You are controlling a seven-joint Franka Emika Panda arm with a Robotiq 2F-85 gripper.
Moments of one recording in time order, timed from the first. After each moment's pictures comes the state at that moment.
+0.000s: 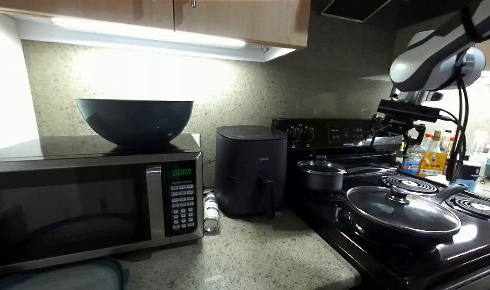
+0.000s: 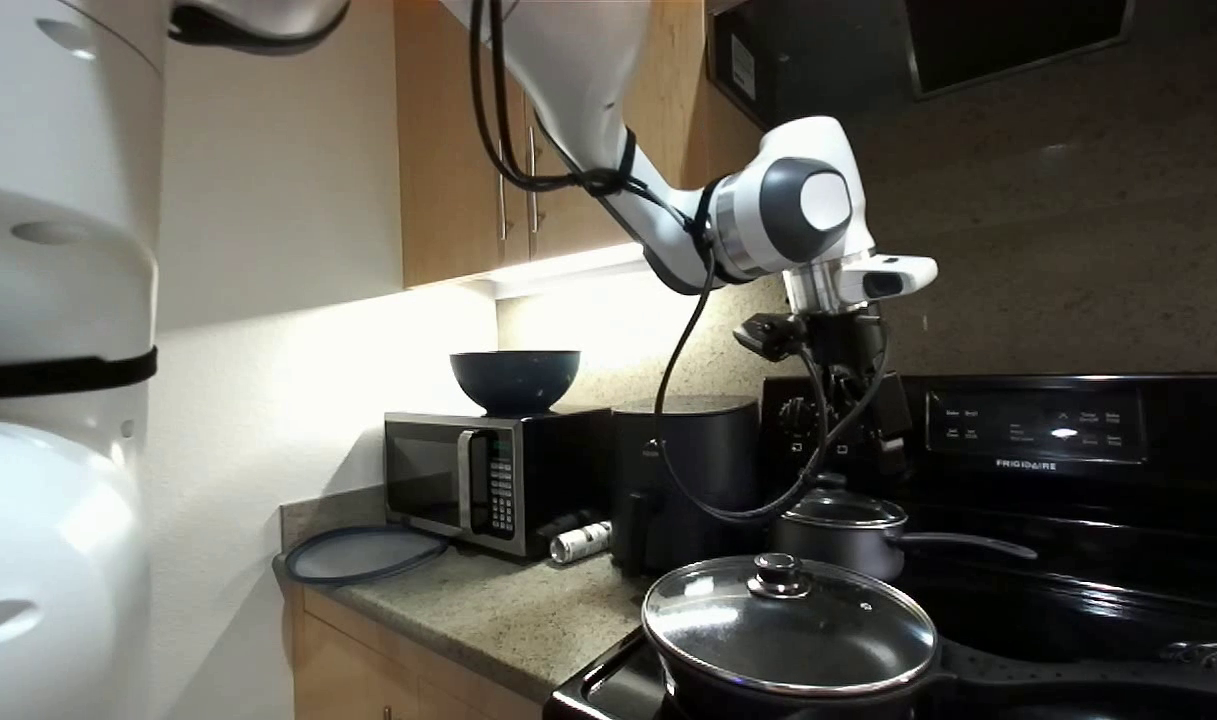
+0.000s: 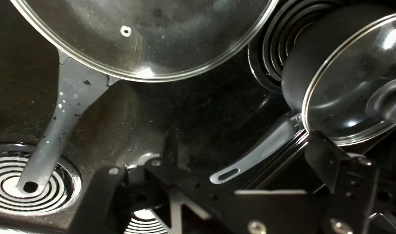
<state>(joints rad) -0.28 0.05 -0.11 -2.03 -0.05 2.38 0.73</state>
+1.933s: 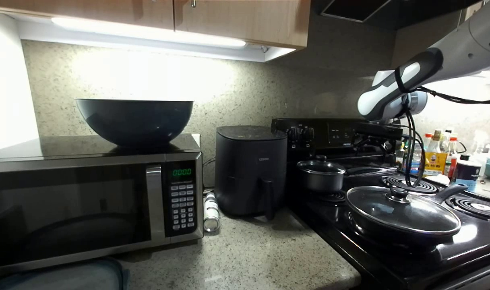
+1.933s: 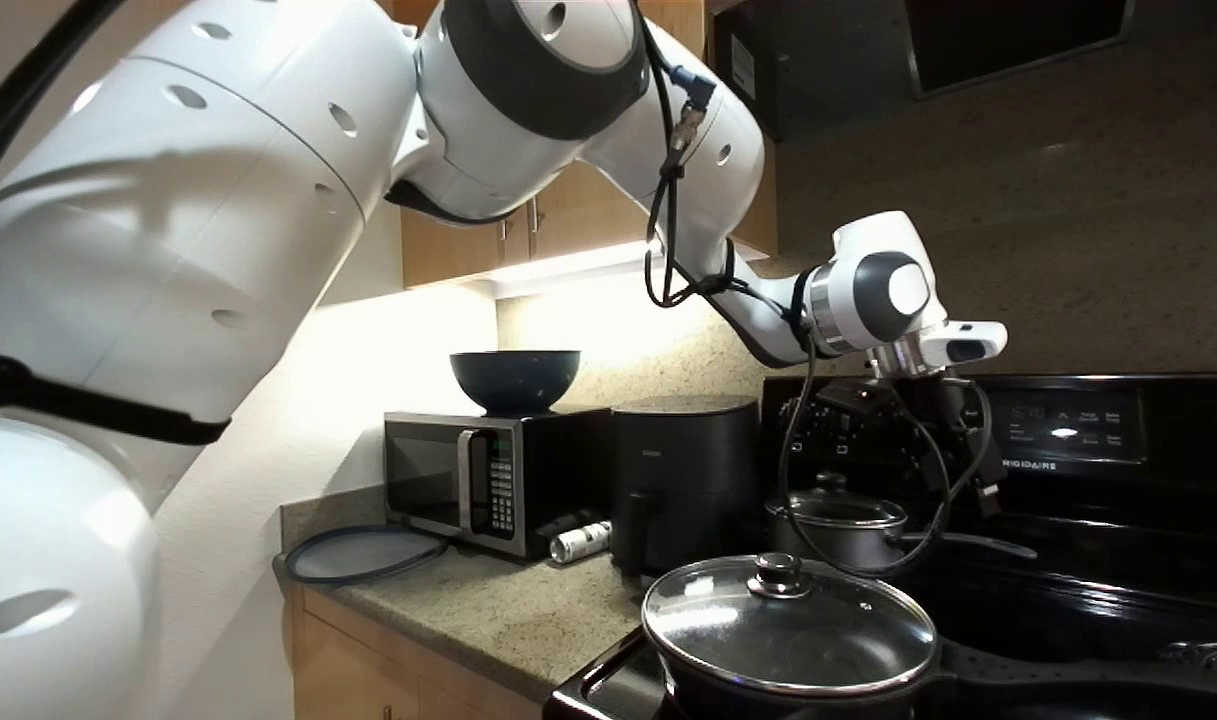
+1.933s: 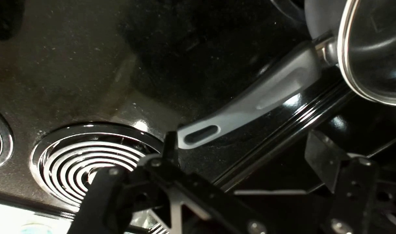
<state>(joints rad) -0.23 0.51 -0.22 -1.56 -0.04 2.39 0.66</state>
